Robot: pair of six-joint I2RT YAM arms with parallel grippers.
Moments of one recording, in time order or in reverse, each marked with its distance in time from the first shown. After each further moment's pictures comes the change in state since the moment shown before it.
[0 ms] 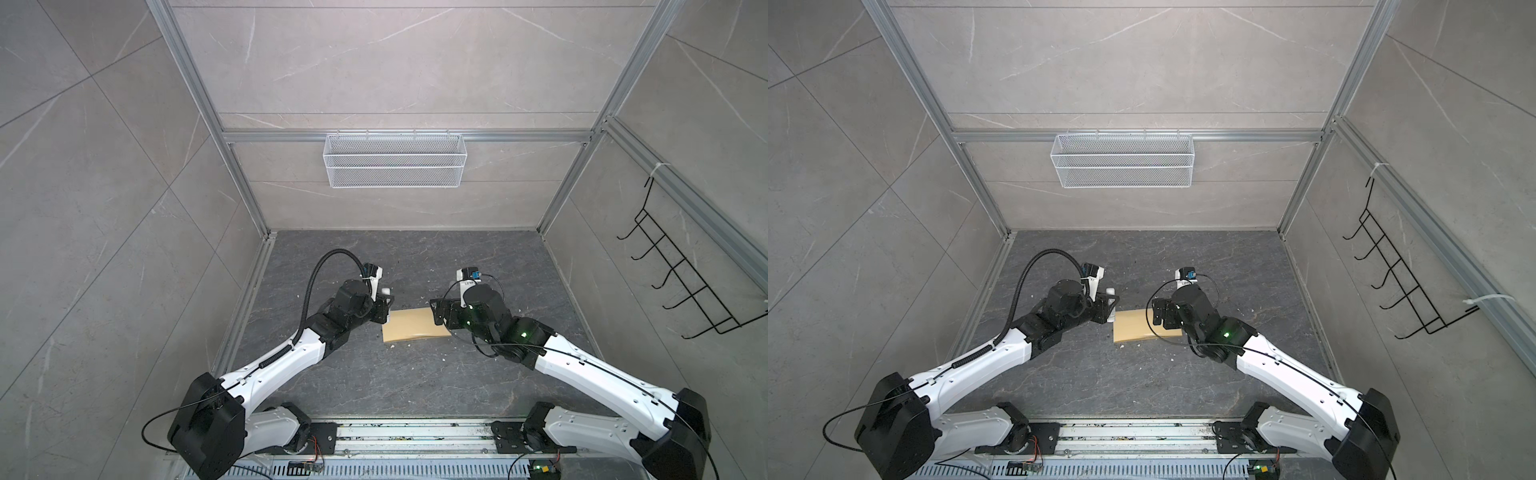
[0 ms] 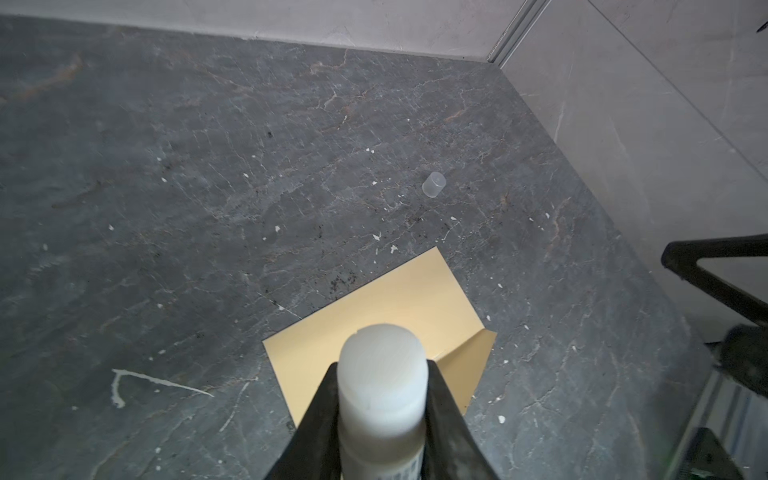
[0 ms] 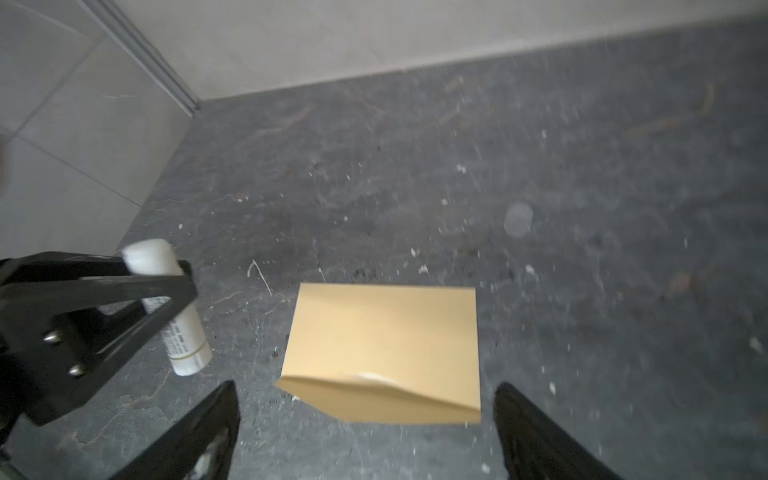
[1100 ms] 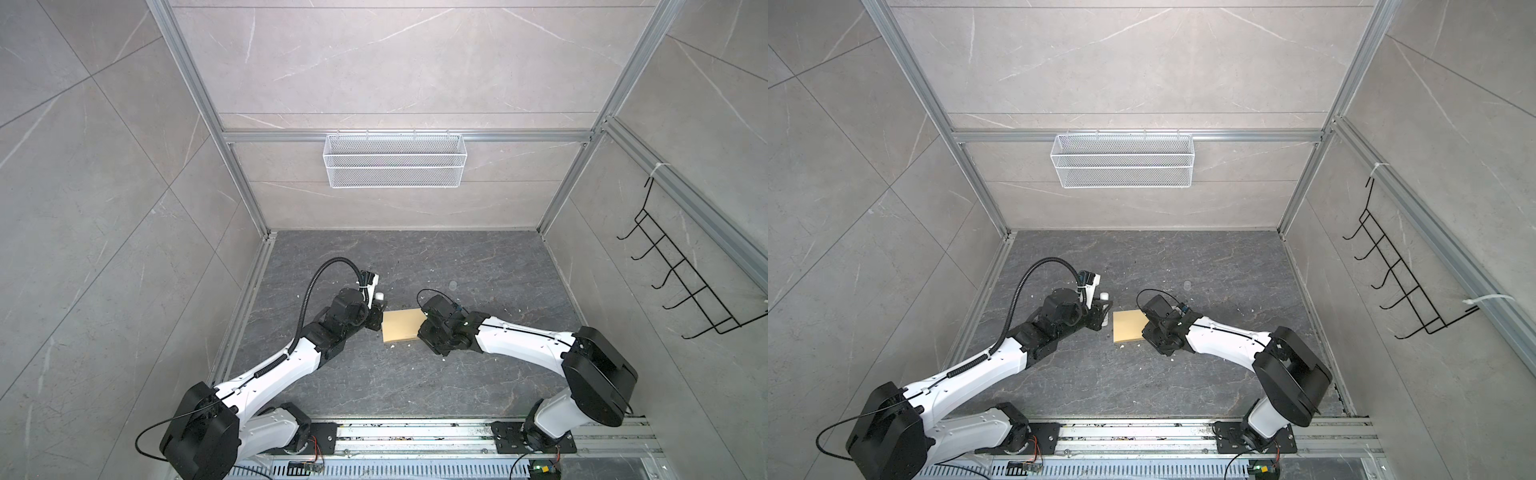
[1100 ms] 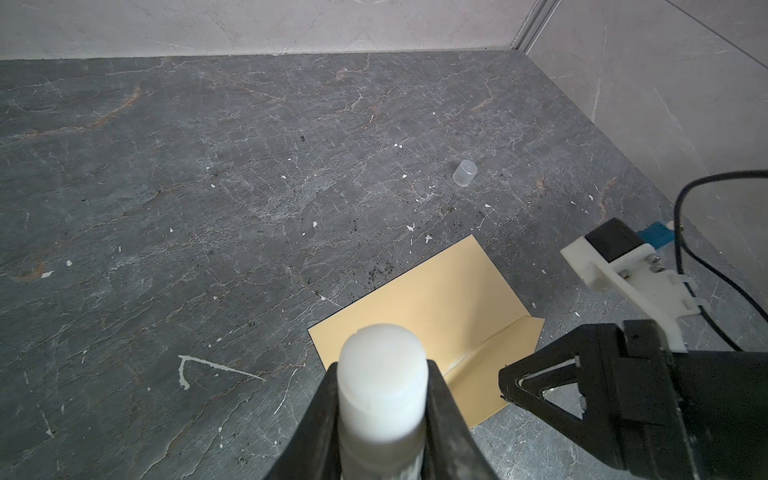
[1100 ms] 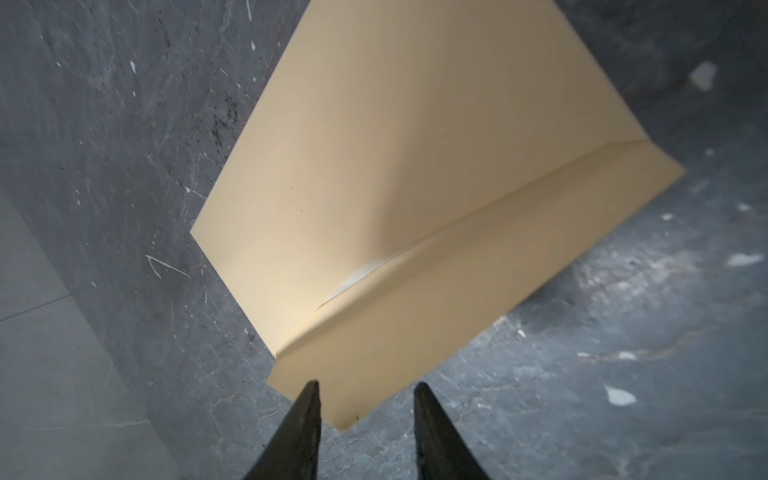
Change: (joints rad) left arm 0.000 -0.052 -0.094 0.037 -0.061 0.066; right arm 0.022 0.442 -0.011 0.088 -0.272 0.785
